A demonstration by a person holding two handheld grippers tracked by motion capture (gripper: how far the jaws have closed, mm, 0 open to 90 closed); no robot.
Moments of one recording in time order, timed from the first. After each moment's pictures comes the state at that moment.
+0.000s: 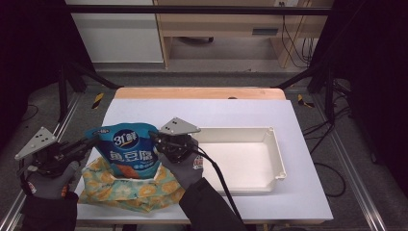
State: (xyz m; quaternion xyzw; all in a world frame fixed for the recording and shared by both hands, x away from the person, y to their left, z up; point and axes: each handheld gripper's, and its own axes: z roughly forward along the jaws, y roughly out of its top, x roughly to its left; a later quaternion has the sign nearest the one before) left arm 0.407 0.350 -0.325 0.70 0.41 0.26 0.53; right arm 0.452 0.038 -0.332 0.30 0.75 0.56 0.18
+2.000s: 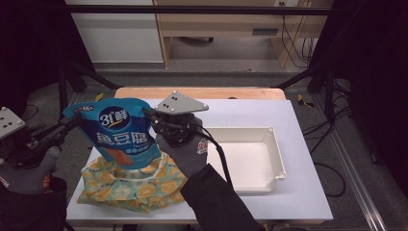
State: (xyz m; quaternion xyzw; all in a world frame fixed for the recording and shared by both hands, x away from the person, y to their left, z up) left arm 0.378 0.333 -0.234 0.67 0.37 0.33 0.55; right arm 0.434 0.026 -0.238 0.25 0.73 0.59 0.22
